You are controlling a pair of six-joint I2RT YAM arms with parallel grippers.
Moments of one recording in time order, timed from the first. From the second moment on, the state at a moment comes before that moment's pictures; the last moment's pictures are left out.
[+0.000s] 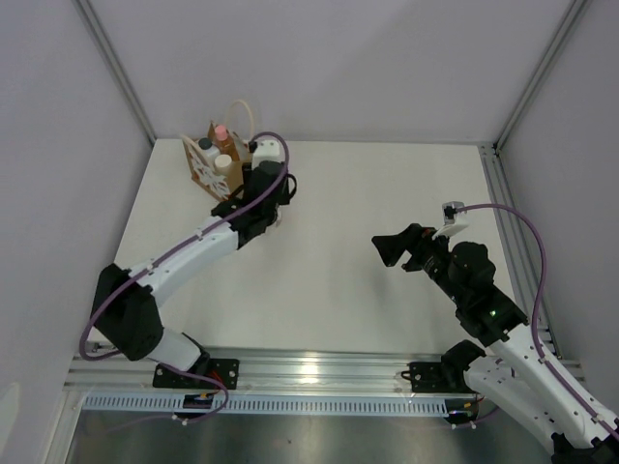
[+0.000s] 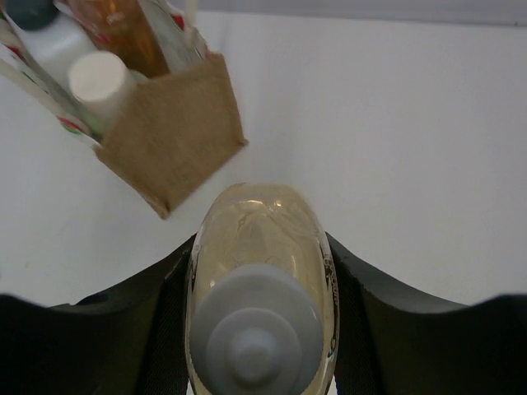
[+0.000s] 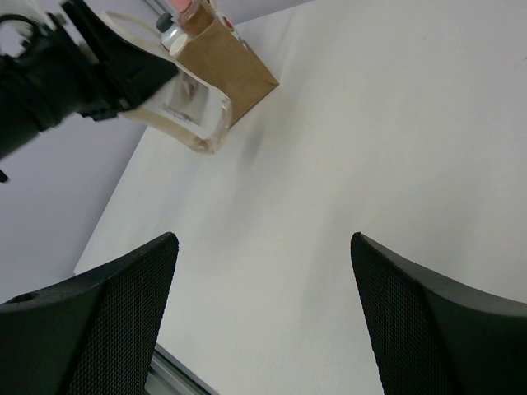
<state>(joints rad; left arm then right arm) -0.65 1.50 1.20 -0.23 -0.63 -0.31 0.58 0.62 0.64 -0.16 0.03 0.61</state>
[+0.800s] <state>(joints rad) -0.26 1.77 1.76 -0.22 -0.45 -0.10 0.58 0.58 0.64 -0.16 0.01 0.61</state>
